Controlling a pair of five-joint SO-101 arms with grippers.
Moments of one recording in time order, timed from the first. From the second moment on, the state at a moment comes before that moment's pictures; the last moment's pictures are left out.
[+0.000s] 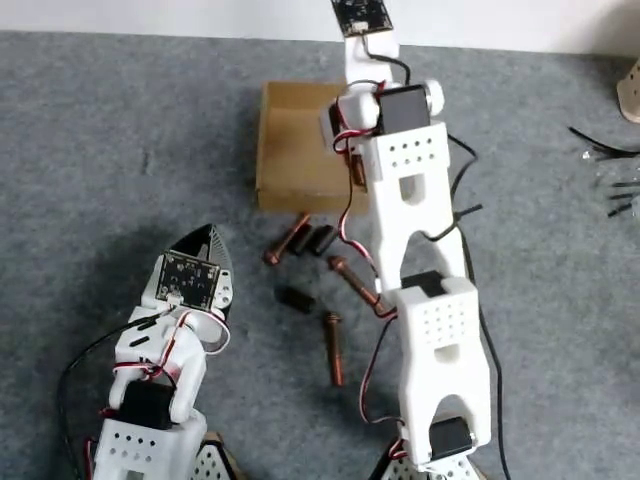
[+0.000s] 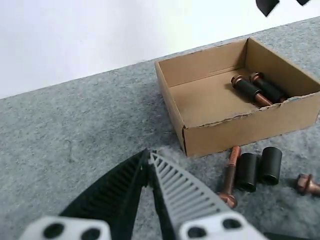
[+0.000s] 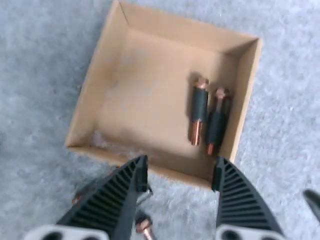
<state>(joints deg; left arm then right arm) 4.7 -100.4 96.1 29.9 -5.9 -21.2 38.9 -75.6 99.9 2.3</state>
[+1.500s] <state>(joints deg) 3.0 -100.4 96.1 29.8 -5.9 -44.0 1.4 29.8 53.2 19.2</state>
